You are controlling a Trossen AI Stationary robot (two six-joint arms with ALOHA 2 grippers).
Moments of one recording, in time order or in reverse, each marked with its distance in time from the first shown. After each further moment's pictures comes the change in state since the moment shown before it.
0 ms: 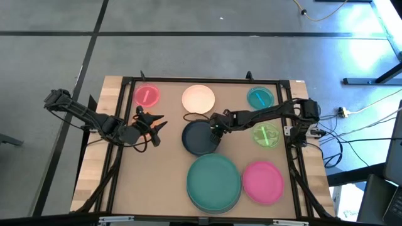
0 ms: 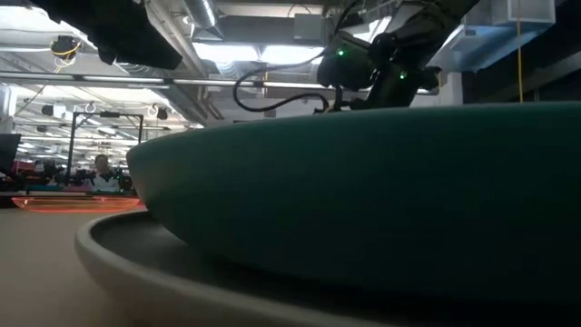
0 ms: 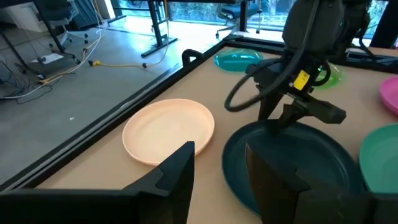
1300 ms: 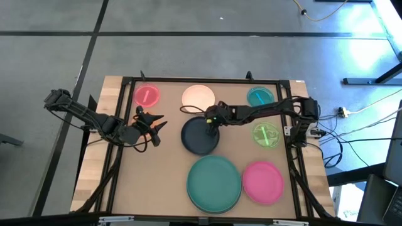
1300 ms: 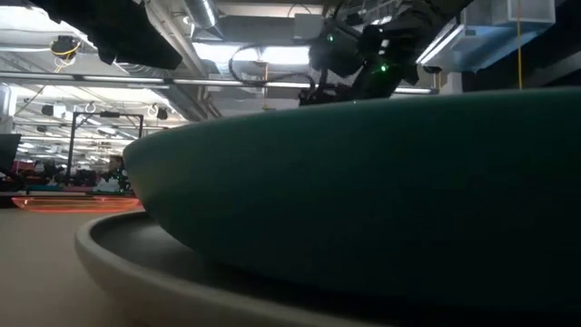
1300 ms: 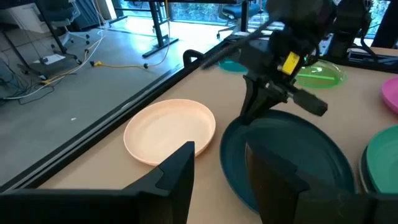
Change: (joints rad) left arm 0.000 0.002 0.000 -0.002 -0.005 0.000; right arm -0.054 -0.002 0.069 0.087 0.055 -0.182
